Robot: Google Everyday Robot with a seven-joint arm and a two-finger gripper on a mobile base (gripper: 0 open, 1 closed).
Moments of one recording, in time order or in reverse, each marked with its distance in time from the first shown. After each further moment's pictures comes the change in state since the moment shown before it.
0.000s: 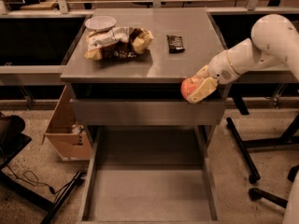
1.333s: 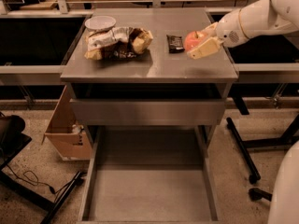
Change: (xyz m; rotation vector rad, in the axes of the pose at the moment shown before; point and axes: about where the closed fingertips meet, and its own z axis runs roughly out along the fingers) arm -0.088 -0.055 -0.076 0.182 -0.152 -0.043
